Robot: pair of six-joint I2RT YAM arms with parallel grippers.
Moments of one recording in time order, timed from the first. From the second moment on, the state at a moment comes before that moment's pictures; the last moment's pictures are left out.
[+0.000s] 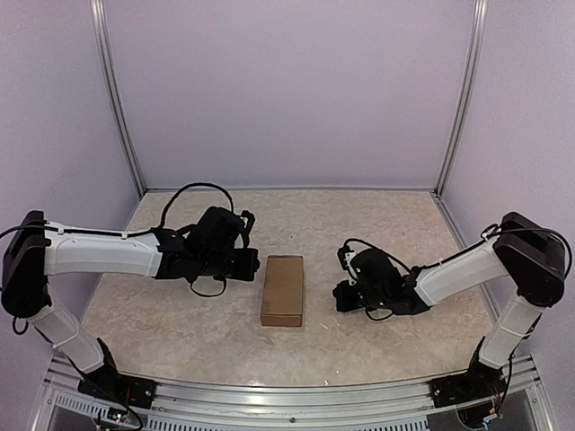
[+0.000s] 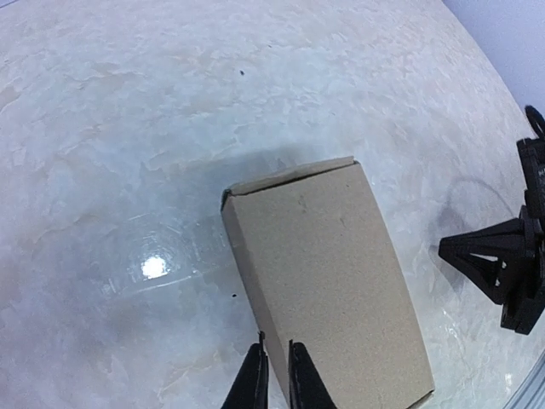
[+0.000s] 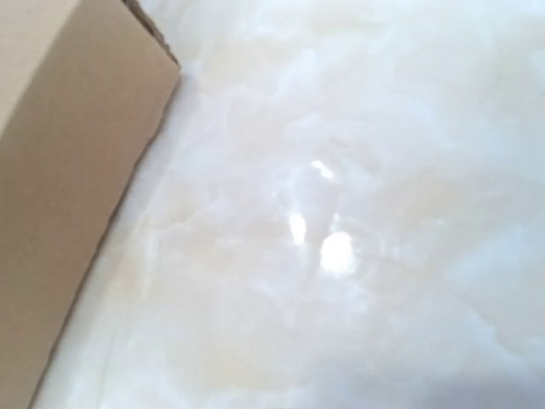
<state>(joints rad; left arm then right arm) -0.89 1.58 0.98 -0.16 -0.16 -0.53 0.87 1.69 0.66 0.30 0.14 0.51</state>
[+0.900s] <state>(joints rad) -0.66 1.21 1.10 -0.56 -0.34 -0.46 0.86 1.27 0.88 -0.15 0.43 0.41</state>
